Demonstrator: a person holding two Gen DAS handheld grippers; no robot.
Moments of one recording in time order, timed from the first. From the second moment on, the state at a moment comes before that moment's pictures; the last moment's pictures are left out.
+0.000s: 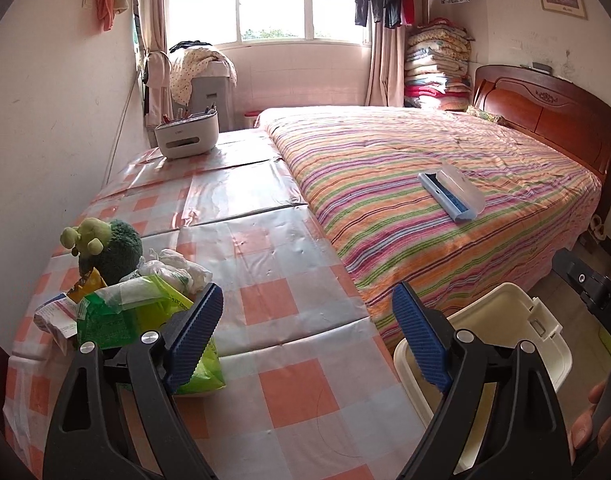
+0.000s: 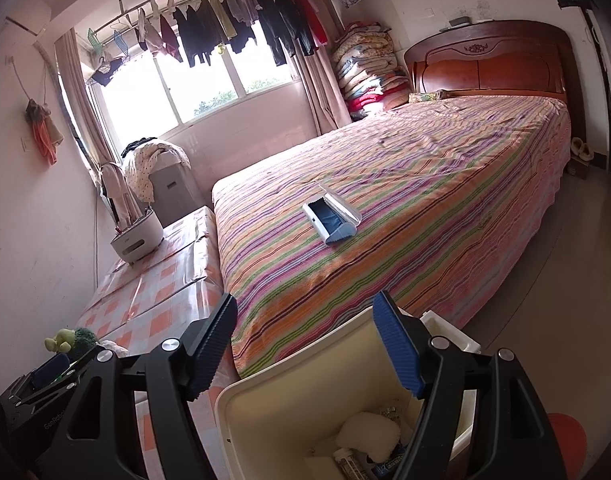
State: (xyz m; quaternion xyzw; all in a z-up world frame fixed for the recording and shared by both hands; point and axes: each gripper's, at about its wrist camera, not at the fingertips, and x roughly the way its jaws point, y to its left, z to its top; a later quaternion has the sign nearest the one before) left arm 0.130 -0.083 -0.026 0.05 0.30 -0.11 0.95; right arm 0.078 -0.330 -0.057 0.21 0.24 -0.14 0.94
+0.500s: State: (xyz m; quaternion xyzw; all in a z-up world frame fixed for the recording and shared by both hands) left arm 0.136 -0.011 -0.028 0.03 0.31 -0.06 0.95; right arm 0.103 -0.271 -0.062 0.18 0.26 -0.09 0.94
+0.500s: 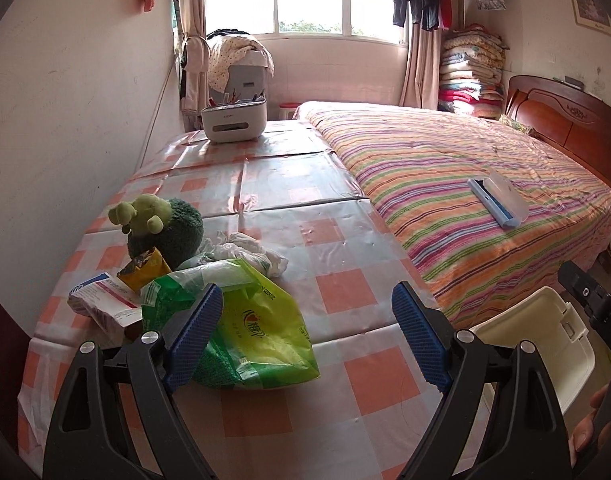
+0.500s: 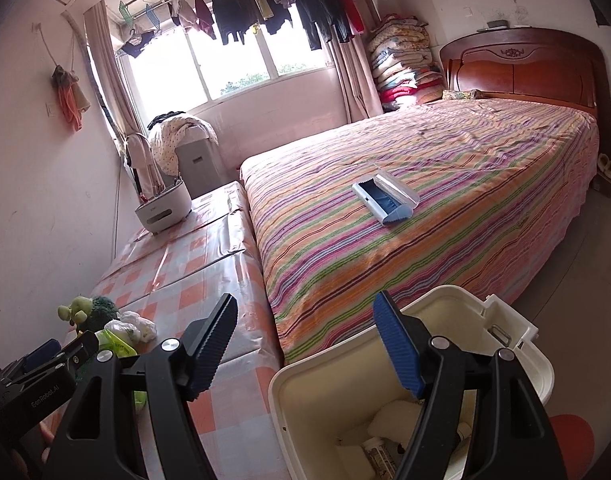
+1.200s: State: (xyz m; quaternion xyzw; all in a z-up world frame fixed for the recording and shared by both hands) left arm 0.137 0.127 -0.039 -0.02 0.33 0.04 0.94; right arm 0.156 -0.148 -0.071 0.08 0.31 0.04 0.95
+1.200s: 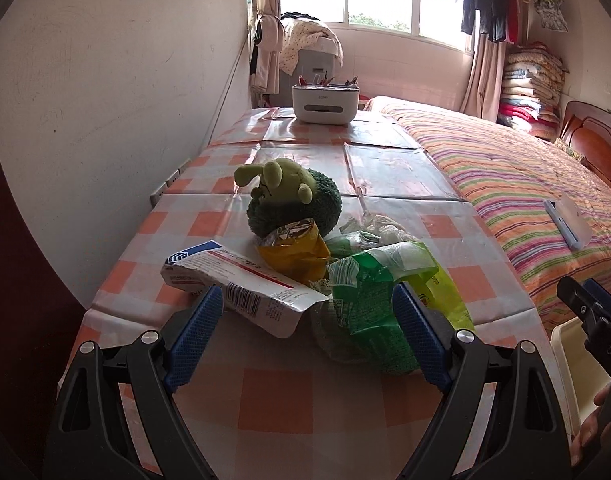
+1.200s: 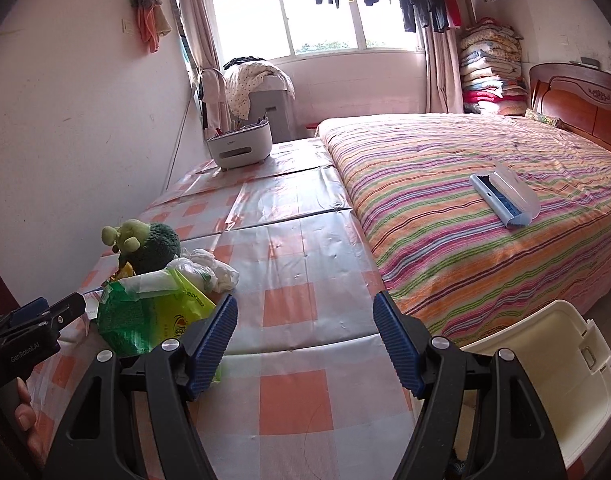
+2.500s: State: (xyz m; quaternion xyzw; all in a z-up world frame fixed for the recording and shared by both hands) left arm 0.184 0.257 -0.080 -0.22 0.40 0.07 0.89; right arm 0.235 -0.065 -0.132 0.10 0.46 0.28 0.84
